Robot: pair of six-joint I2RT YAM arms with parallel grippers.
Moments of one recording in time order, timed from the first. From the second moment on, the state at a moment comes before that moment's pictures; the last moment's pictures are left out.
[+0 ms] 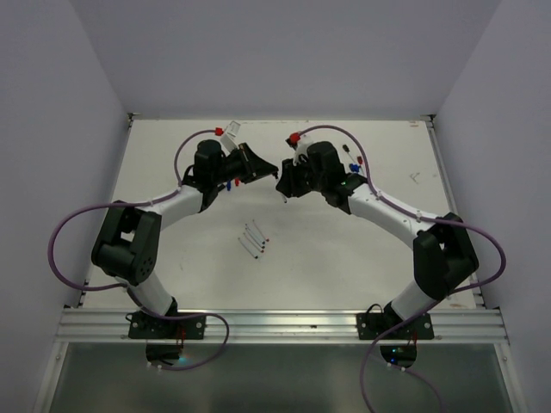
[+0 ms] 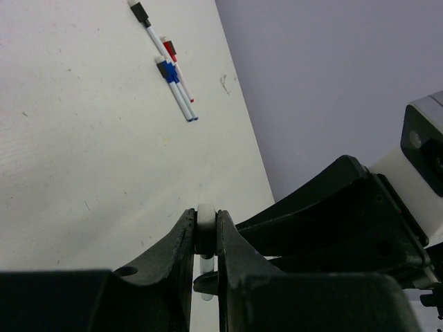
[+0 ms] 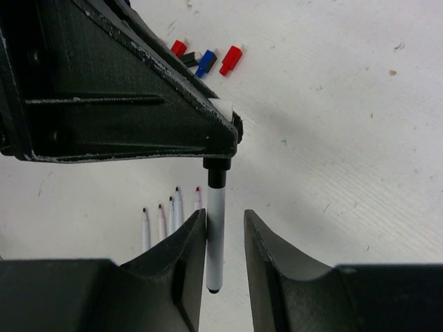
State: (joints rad) left arm -0.36 1.69 0.98 0.47 0.60 -0.92; right arm 0.61 1.61 1.18 -0.11 -0.19 0.24
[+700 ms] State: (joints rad) left arm -0.39 1.66 1.11 0.14 0.38 -0.88; right arm 0.78 1.63 1.15 -0.06 0.23 0.19
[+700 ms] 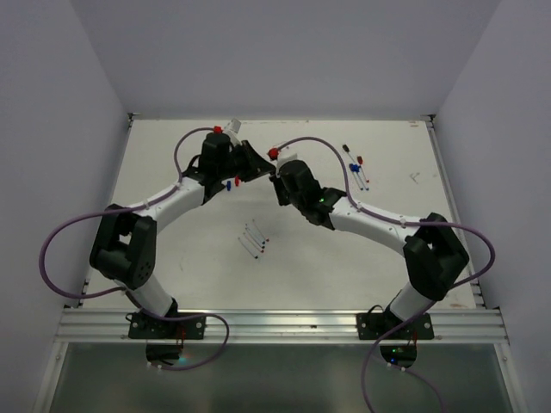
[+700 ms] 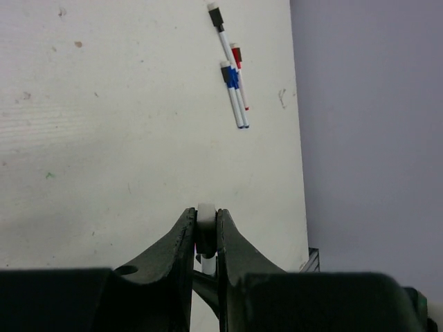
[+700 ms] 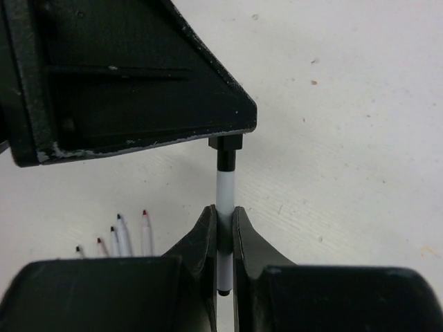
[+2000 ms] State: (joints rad) left arm -0.20 1.74 1.00 0.65 0.66 -0.92; right arm 0.61 1.66 1.05 -0.06 -0.42 0.30
